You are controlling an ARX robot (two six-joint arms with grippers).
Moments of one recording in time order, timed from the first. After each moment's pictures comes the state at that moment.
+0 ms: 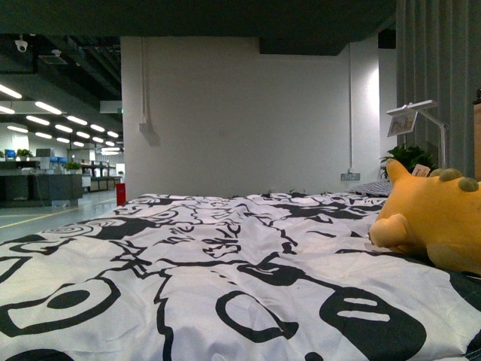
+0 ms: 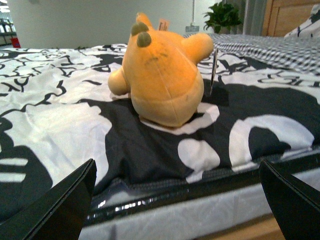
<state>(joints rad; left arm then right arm) 0.00 0.00 0.01 -0.01 0.00 -0.01 0.19 0.97 0.27 0.84 0.41 -0.02</state>
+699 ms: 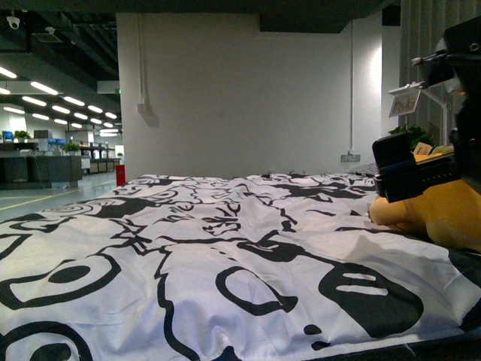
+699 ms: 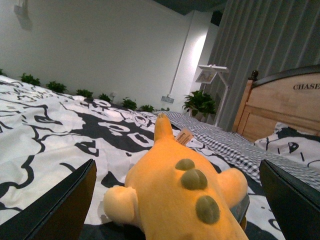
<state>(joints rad) 0.00 0.00 0.01 -0.01 0.00 -0.01 0.24 1.62 0.82 1.24 0.45 -0.46</state>
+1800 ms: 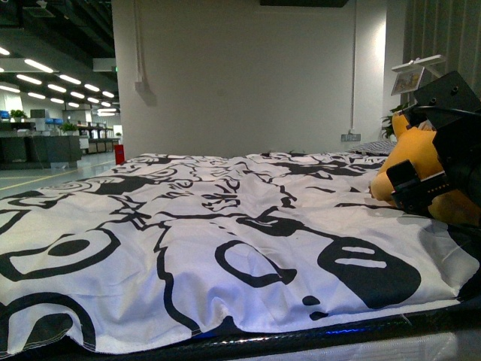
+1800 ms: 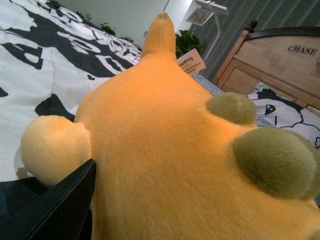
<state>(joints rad) 0.00 0.00 0.01 -0.01 0.00 -0.01 0.09 1.87 1.11 0.91 0.45 -0.53</state>
